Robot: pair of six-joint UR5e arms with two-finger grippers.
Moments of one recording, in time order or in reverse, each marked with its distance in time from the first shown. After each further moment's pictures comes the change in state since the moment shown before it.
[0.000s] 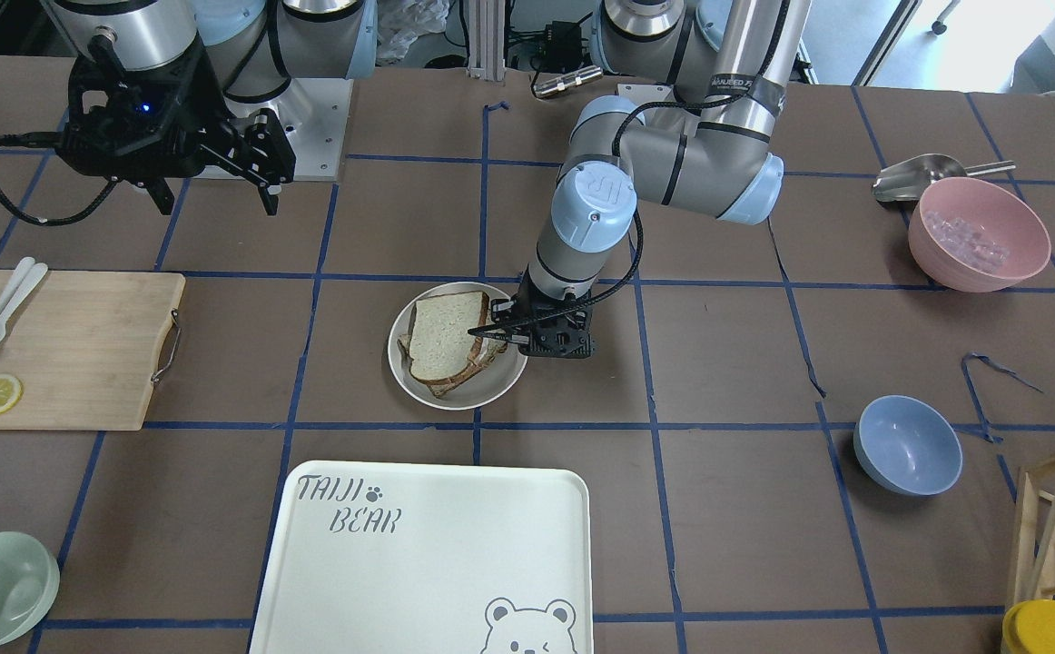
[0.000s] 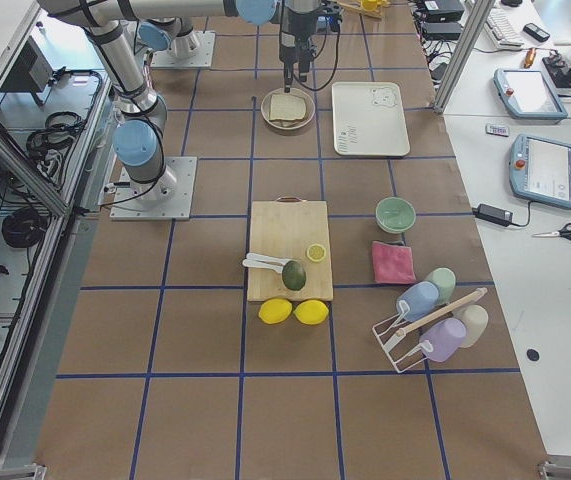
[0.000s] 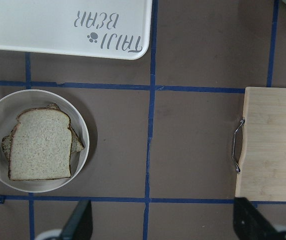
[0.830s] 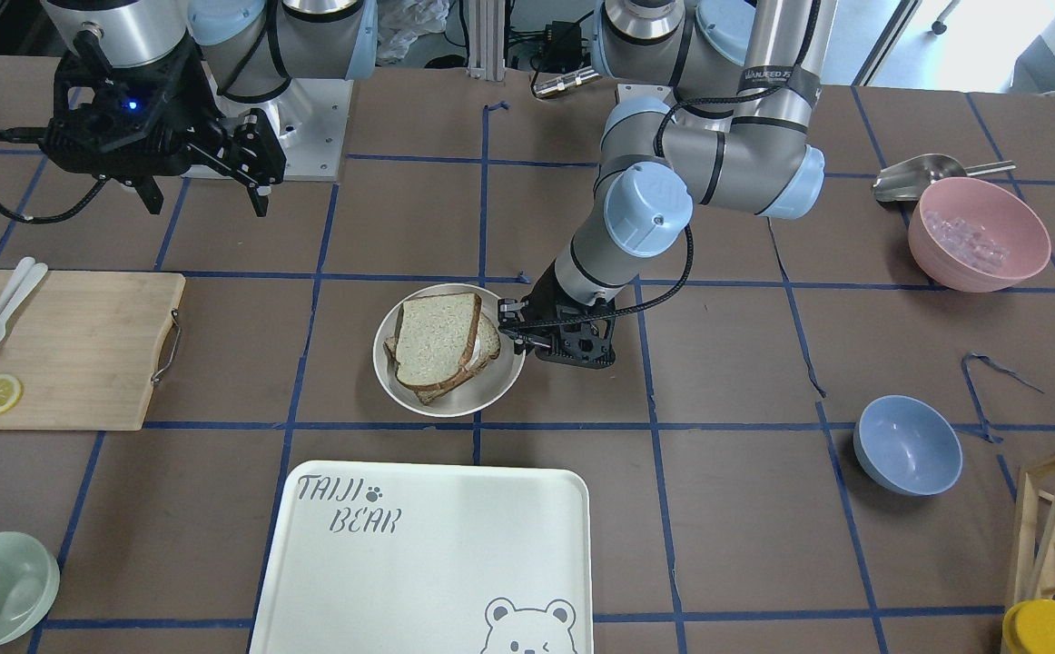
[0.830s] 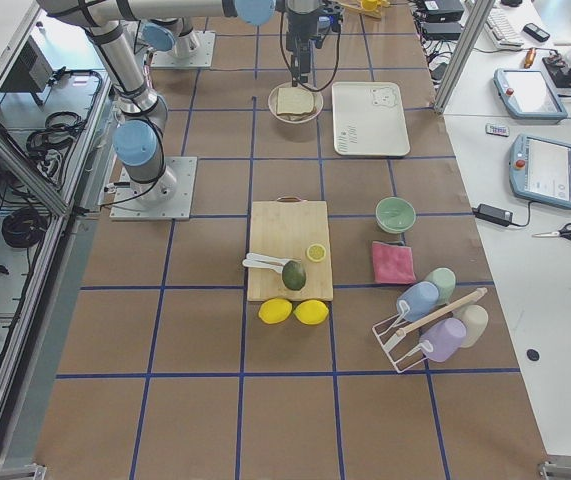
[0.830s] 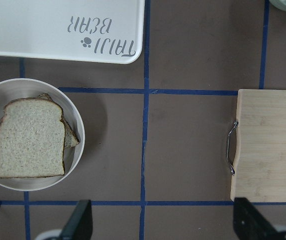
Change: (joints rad) left arm 0.099 0.018 0.027 0.007 -0.181 0.097; right arm -0.009 -0.003 0.000 -0.008 -0.008 0.002
